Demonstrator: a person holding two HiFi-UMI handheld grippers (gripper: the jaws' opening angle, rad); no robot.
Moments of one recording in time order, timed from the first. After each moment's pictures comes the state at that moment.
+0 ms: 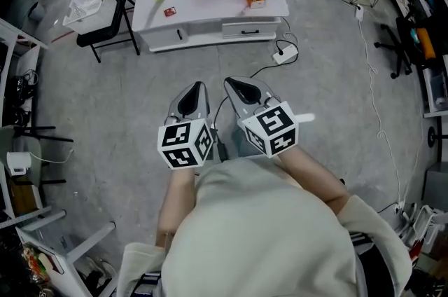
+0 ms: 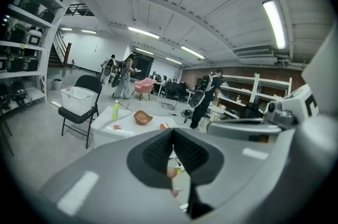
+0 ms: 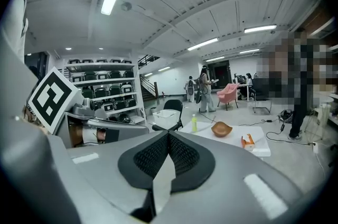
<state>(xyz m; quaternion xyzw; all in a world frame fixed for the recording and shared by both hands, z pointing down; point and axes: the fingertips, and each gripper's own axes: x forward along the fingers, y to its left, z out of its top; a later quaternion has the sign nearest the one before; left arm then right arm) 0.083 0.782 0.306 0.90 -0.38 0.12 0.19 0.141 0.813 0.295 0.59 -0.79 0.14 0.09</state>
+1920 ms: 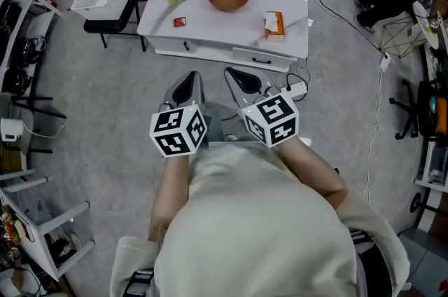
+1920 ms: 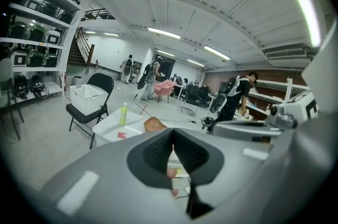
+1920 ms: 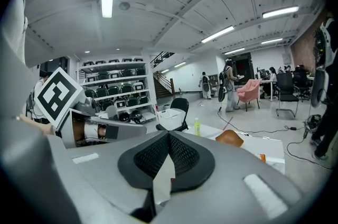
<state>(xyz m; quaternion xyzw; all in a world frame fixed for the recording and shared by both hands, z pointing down) 0.203 0.593 0.325 0.83 -0.49 0.10 0.22 0.278 0.612 0.314 0.48 -0.86 0.14 0.11</state>
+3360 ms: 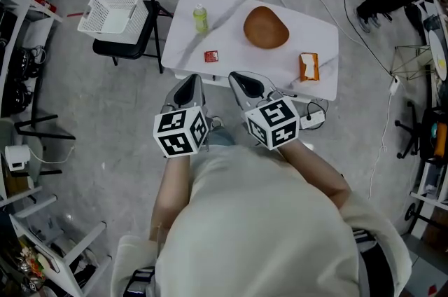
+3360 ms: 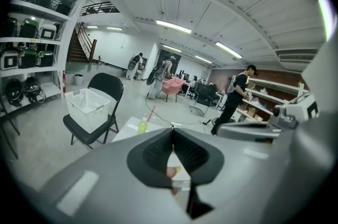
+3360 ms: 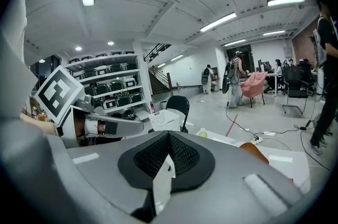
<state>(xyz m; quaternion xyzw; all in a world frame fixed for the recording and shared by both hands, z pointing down) 0.076 0.313 0.334 0.82 -0.50 0.13 0.25 0.162 0.335 0.325 0.49 -0.85 0.17 0.13</state>
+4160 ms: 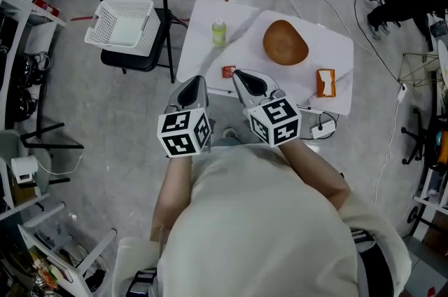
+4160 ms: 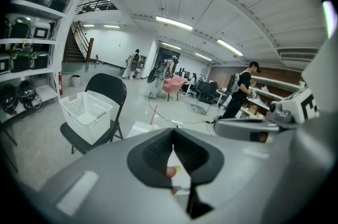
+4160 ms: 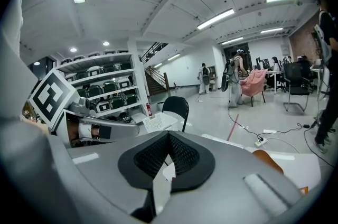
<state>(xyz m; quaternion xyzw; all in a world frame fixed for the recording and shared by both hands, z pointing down) 0.028 0.210 0.350 0.82 -0.49 0.14 0.25 0.116 0.224 0.340 0.50 -0.84 0.18 0.12</state>
